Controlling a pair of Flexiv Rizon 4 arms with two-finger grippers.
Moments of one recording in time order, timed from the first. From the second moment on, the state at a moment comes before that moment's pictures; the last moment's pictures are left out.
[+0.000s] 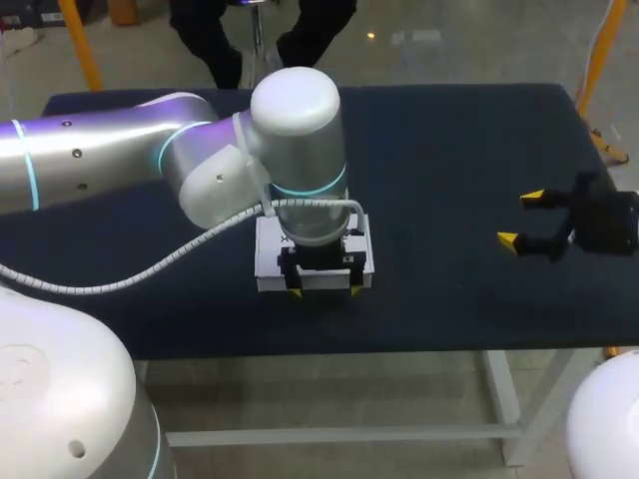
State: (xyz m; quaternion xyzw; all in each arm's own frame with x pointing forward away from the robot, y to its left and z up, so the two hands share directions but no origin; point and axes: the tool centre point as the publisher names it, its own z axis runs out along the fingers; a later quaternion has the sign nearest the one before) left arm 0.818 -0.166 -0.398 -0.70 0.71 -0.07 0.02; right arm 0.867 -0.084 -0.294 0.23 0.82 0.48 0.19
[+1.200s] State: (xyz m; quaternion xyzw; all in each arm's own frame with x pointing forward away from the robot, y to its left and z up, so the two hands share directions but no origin) left arm 0.972 -0.147 -0.398 -0.71 0.70 -0.05 0.05; right arm 0.867 -0.086 -0.295 0.23 0.81 0.50 0.20
